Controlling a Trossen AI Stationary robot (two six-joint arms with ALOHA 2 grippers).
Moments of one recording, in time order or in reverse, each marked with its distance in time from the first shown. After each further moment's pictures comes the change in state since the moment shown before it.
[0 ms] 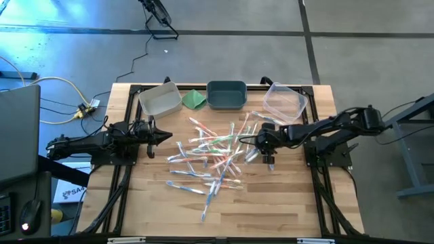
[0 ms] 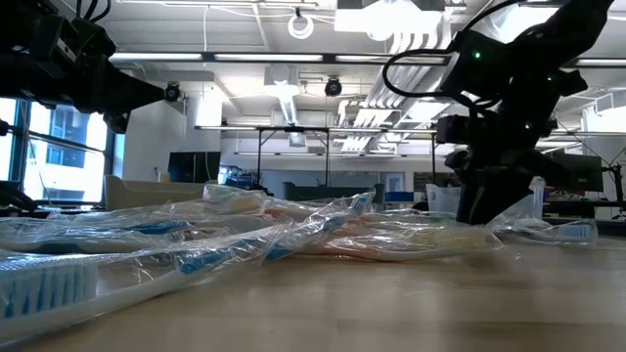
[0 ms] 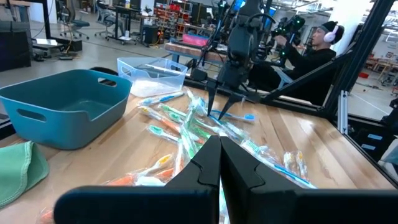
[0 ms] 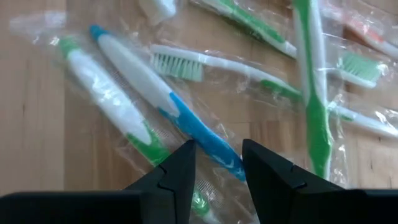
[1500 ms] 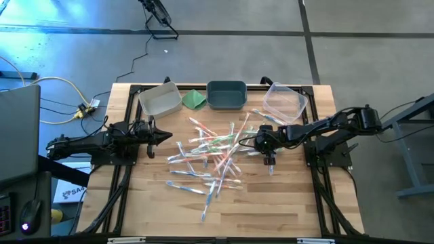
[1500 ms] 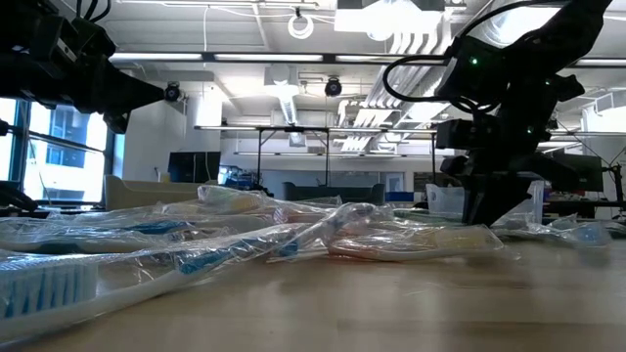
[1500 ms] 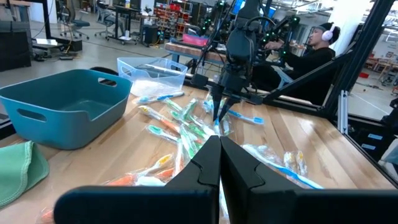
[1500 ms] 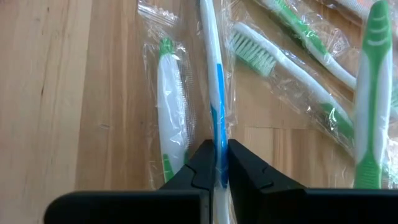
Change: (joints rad) left arm 0.000 0.000 0.000 -0.002 0.000 0.000; right arm 0.000 0.032 -0.002 0.028 -0.061 -0.068
